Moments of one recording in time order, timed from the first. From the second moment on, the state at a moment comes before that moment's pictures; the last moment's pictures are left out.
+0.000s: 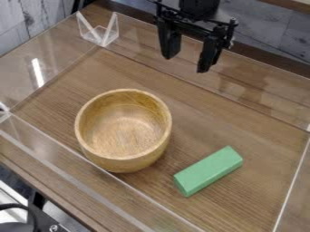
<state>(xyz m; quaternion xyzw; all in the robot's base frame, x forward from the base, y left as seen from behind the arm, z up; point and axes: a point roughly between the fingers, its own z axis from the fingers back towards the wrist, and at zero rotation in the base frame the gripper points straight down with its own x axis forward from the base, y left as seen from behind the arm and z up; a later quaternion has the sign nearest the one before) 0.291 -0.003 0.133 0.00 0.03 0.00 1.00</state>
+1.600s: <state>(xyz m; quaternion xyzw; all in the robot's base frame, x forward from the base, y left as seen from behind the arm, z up) 0.233 -0.058 0.032 0.01 0.02 -0.23 0.97</state>
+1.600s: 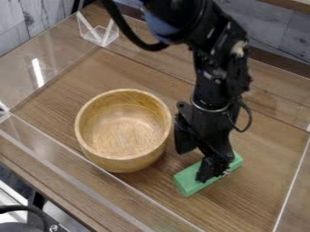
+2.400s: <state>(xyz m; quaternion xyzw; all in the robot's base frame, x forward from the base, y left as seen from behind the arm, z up) 0.233 -0.061 0.015 0.00 0.00 -0.25 0.97</state>
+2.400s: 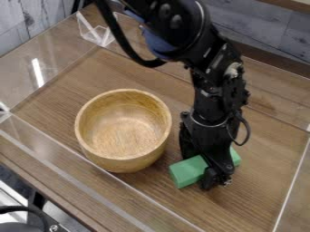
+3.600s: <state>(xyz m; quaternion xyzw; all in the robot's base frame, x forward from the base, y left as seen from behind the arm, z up) 0.227 -0.063 0.019 -0.03 -0.01 -0.23 0.97</state>
